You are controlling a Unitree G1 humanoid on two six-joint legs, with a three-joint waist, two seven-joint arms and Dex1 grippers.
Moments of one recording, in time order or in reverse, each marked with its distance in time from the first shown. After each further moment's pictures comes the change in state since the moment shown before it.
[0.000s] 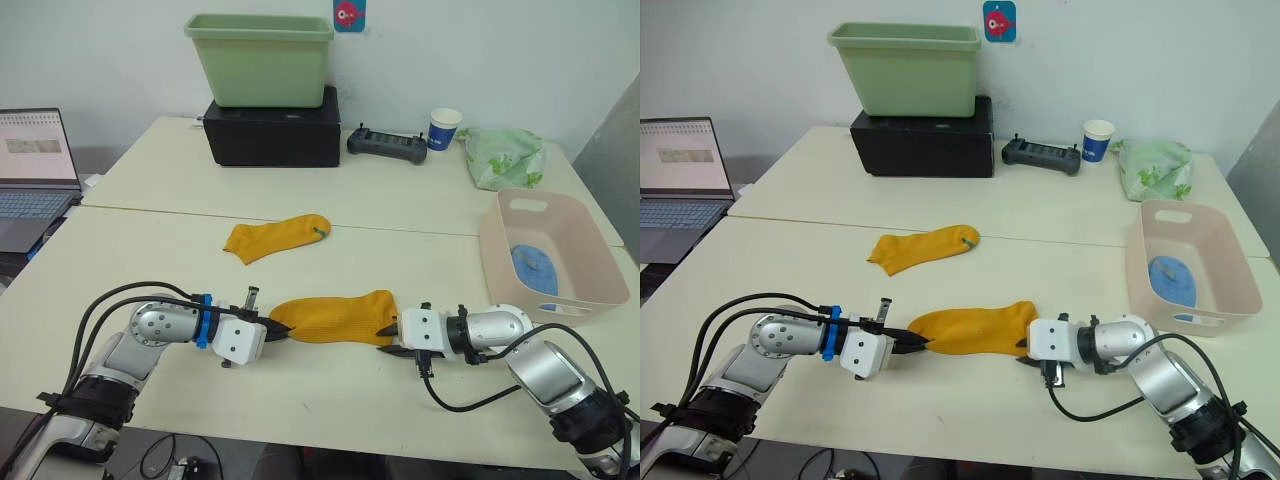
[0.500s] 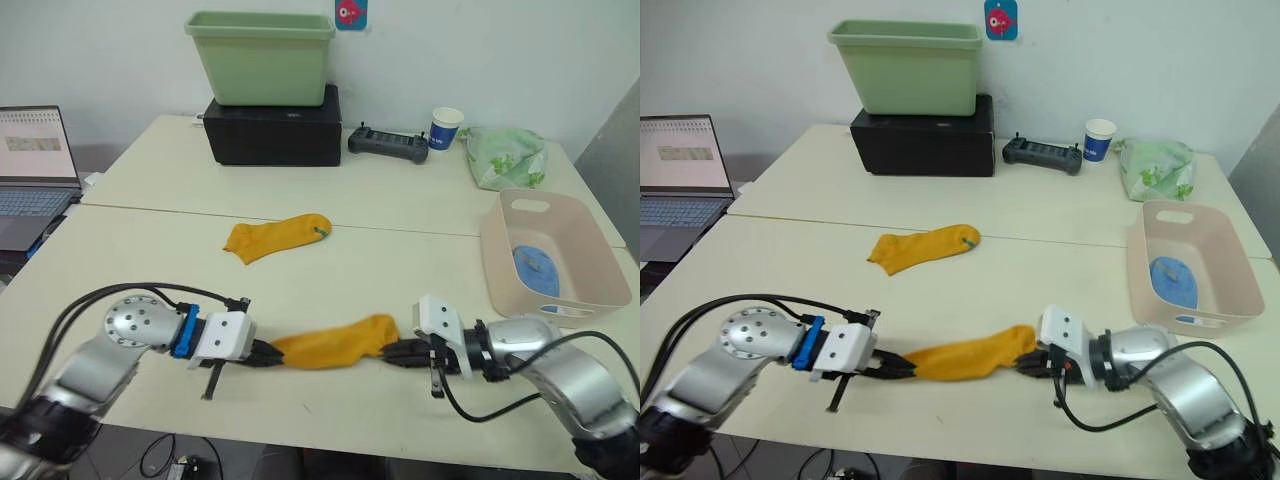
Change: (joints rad) left arm 0.204 0.332 0.067 -0.611 -0.573 0.935 -0.173; right arm 0.140 -0.011 -0.270 -0.453 0.537 0.745 -0.041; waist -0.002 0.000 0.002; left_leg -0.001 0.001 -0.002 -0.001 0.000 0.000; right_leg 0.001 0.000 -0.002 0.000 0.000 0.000
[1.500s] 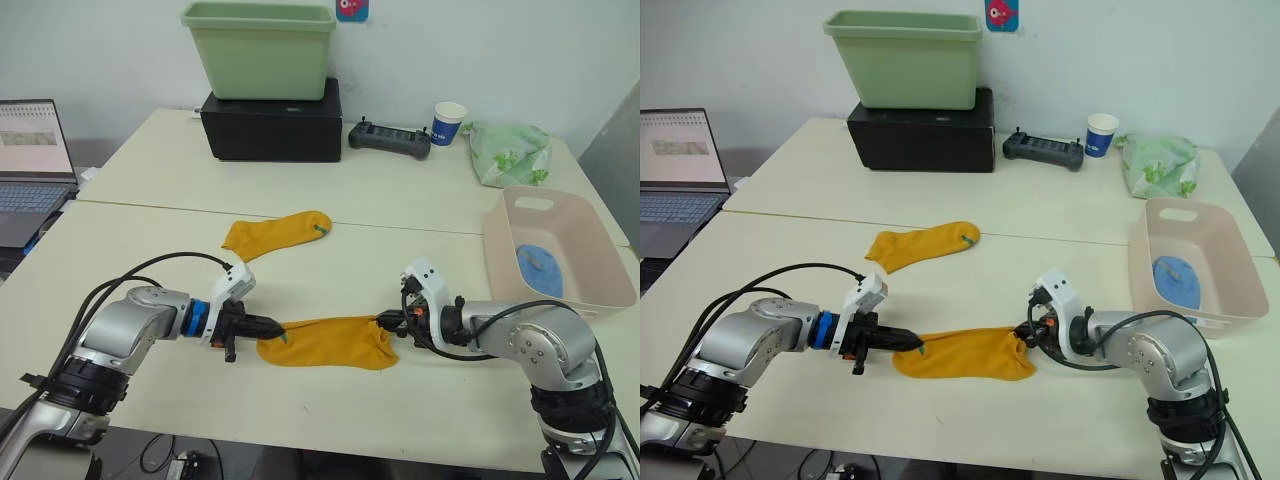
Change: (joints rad) left arm -0.298 -0.294 -0.048 0.410 0.050 0.488 0.157; right arm -0.232 0.229 -0.042 0.262 0.095 0.320 -0.527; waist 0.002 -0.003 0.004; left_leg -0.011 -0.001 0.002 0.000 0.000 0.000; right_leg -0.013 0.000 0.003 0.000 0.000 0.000
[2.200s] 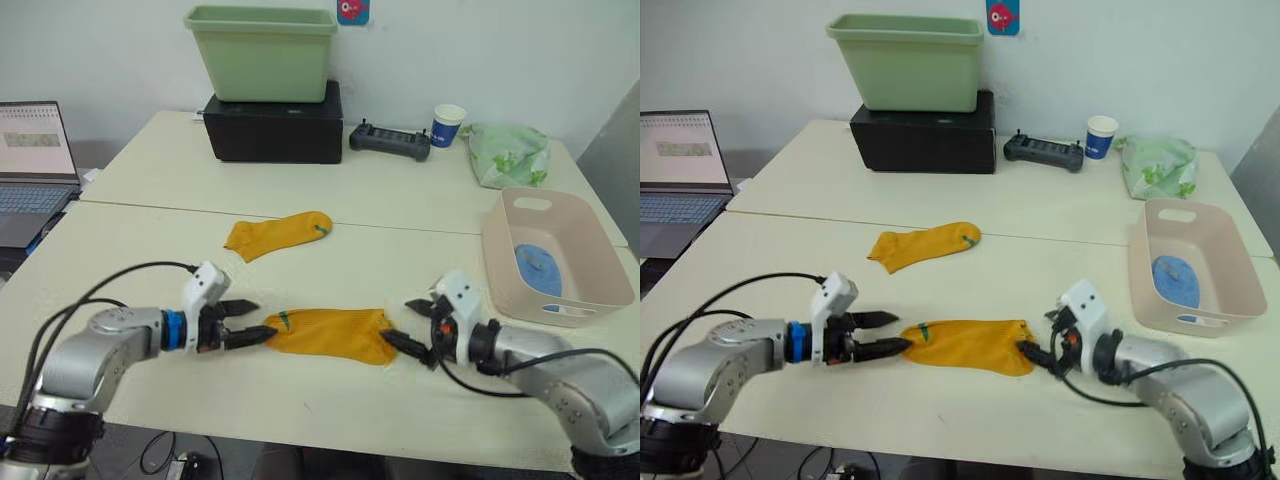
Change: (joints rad) left arm 0.294 -0.040 0.273 -0.290 -0.059 0.081 0.224; right arm 0.303 -0.053 -0.016 -0.252 -0.052 -0.247 -0.032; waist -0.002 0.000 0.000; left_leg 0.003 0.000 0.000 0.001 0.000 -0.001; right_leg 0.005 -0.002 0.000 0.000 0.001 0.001
